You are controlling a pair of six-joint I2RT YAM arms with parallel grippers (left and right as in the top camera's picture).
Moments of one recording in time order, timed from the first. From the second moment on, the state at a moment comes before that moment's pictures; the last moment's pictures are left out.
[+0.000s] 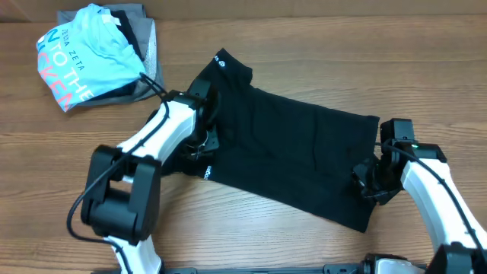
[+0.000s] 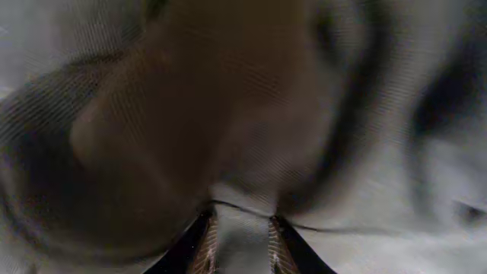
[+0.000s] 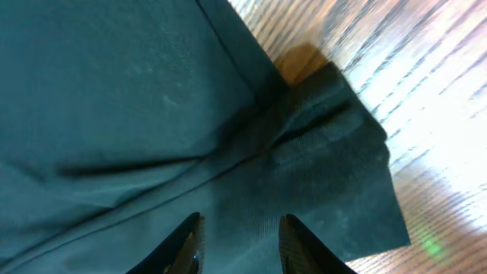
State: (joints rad) left arm -0.30 1.94 1.28 -0.95 0.03 -0.52; right arm -0.08 1.39 0.81 -0.98 -0.13 0.84
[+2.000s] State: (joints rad) left arm -0.09 1.65 1.27 -0.84 0.08 -0.57; right arm -0.24 1.57 1.26 -0.95 -0.22 0.64
